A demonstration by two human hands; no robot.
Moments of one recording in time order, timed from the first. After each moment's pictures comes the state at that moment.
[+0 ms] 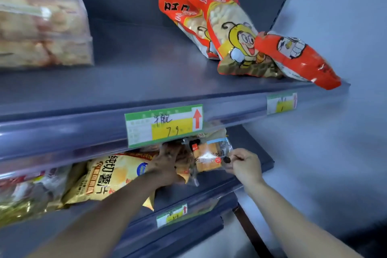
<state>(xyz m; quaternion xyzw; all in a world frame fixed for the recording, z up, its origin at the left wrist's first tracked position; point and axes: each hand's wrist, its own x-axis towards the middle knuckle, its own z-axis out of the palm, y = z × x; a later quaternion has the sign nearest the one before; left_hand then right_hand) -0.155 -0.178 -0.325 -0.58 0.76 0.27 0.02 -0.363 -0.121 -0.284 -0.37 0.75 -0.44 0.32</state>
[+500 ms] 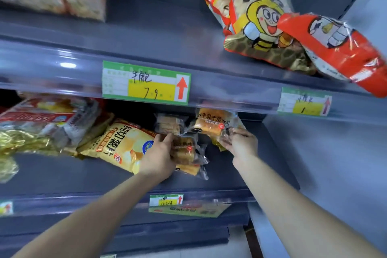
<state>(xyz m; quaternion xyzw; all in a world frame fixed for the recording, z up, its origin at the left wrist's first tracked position) -0.166 -0.129 -0.334 -0.71 0.62 0.22 -0.24 -0.349 -0.190 -0.271 -0.25 0.63 -0.53 0.50</state>
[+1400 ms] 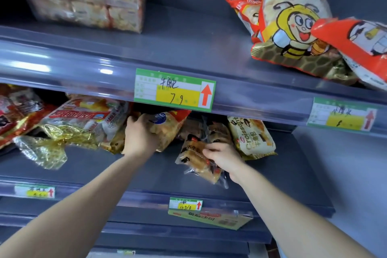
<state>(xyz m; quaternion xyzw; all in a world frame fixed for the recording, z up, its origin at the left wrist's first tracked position) -0.089 -0.124 -0.295 -0.81 0.42 0.14 -0.39 -0.300 -0.178 -0.299 -0.63 0.60 -0.15 0.48</state>
